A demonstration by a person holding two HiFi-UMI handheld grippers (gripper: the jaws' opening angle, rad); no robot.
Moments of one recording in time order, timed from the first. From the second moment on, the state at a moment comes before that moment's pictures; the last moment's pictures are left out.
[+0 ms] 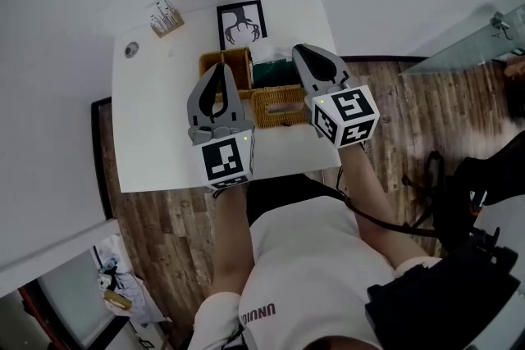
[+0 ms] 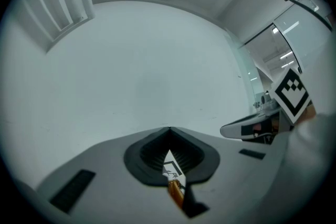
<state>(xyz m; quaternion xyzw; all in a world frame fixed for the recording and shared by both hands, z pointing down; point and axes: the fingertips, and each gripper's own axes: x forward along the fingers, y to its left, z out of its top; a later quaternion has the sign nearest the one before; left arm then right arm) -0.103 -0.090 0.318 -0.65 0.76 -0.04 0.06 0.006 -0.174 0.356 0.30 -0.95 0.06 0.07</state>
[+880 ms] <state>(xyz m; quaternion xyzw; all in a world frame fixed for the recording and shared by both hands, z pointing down) -0.142 -0.147 0.355 -0.71 0.70 -0.07 0.01 -0.023 -0.204 0.403 0.32 -0.93 0.09 0.15</state>
